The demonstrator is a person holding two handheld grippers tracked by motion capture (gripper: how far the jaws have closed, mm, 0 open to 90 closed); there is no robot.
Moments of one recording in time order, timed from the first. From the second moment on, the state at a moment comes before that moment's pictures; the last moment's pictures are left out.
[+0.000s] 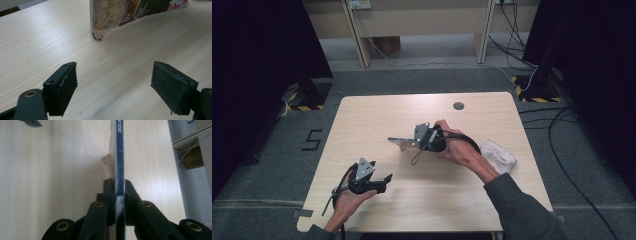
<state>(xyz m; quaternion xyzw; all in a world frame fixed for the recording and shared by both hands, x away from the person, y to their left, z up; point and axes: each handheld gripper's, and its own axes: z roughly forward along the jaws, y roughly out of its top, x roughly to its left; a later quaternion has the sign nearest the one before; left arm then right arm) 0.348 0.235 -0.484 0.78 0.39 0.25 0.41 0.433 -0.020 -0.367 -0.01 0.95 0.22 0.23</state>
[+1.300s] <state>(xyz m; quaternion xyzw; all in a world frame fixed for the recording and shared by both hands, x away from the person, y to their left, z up) 0.349 0.238 -0.487 0.79 0.40 0.26 0.38 0.364 -0.033 -0.478 0.00 0.96 0.23 0.13</state>
